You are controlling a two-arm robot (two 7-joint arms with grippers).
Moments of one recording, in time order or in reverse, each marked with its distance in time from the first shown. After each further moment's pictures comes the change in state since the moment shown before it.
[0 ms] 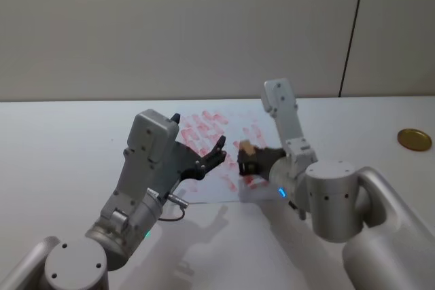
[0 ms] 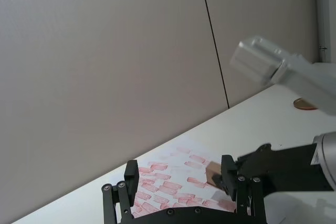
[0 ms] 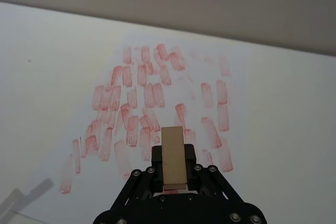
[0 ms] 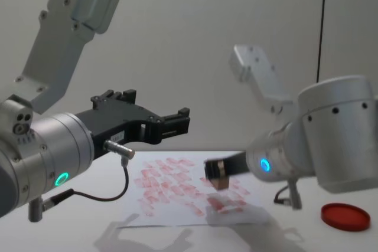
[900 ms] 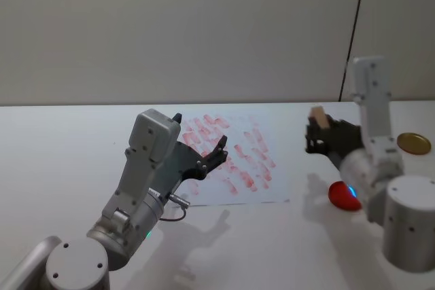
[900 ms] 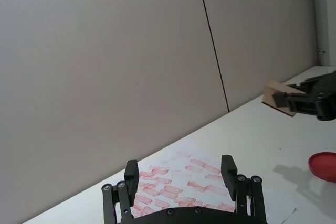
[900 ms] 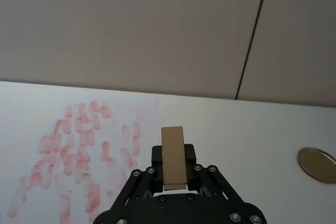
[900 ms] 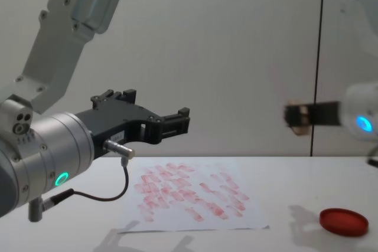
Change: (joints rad) left arm 0.000 0.000 0.000 0.000 0.000 0.000 0.000; right arm -0.223 0.127 0.059 -0.449 0.009 -0.031 -0.142
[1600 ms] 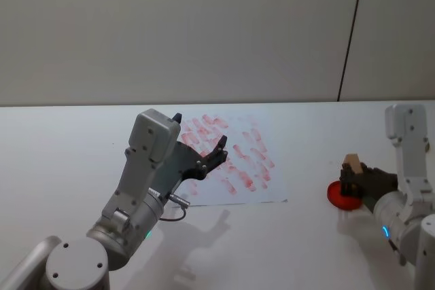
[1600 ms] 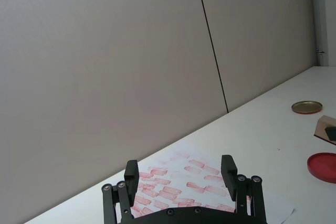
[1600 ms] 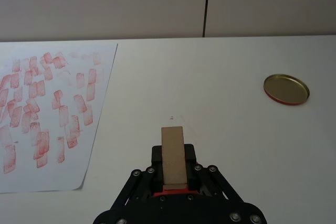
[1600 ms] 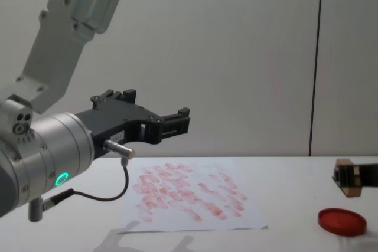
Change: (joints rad) left arm 0.000 0.000 0.000 0.000 0.000 0.000 0.000; right arm -0.125 0.067 0.070 -0.033 0.114 0.046 -0.060
